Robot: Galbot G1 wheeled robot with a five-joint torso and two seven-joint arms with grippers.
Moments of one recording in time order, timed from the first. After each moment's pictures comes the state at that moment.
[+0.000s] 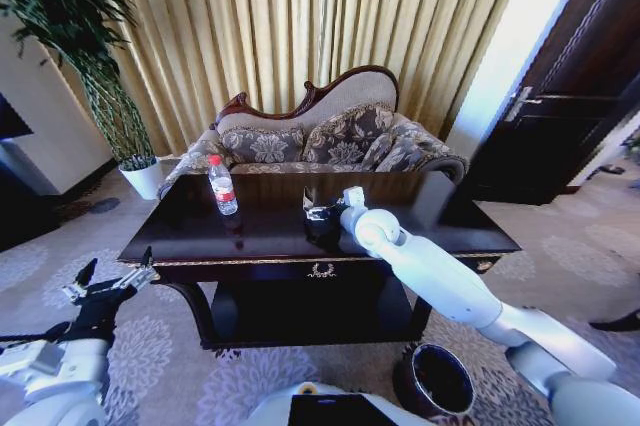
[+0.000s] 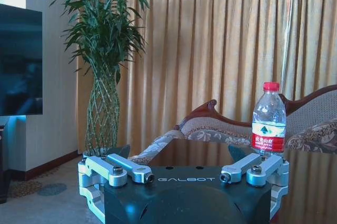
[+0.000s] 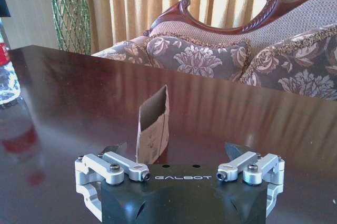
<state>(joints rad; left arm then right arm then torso) 1.90 -1.41 -1.10 -2.50 -0.55 0.20 -0.07 -0.45 0.96 -0.29 1.80 1.04 -0.62 0.44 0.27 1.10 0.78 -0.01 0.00</state>
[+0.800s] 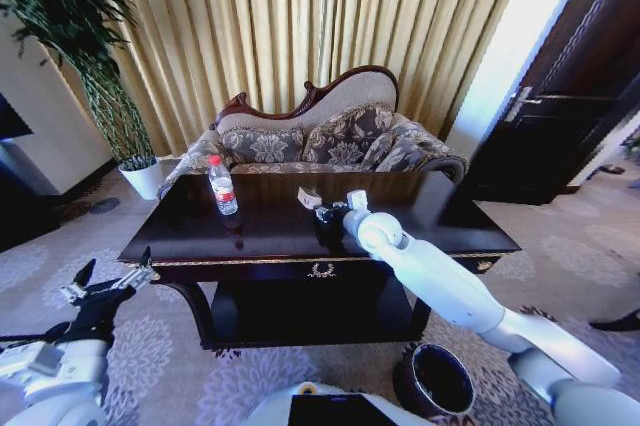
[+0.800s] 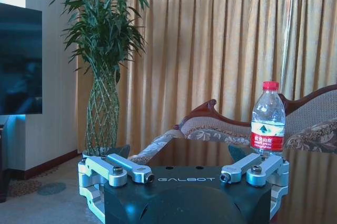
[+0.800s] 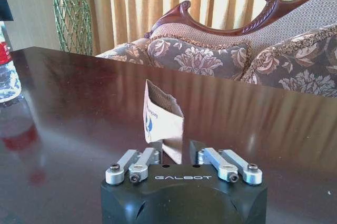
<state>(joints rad) 1.90 -1.41 -1.09 -2.50 -0.54 0.19 -0.07 -0.49 0.95 -0.26 1.81 1.02 -0.61 0.41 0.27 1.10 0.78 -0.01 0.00</state>
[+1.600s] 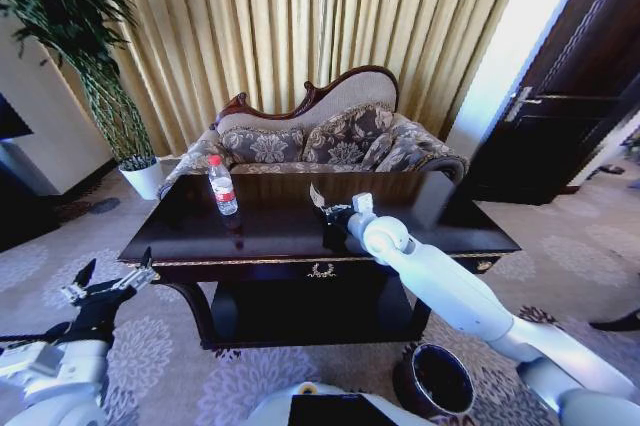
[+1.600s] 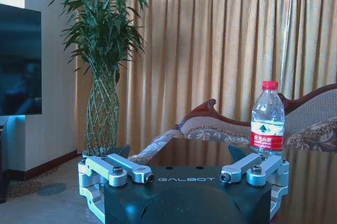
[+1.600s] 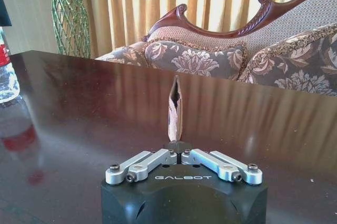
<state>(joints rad) 1.91 -1.41 -1.10 -2.50 -0.54 0.19 -0.07 -0.54 0.92 -0.22 1.84 1.01 -0.58 0.40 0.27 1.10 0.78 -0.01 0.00</state>
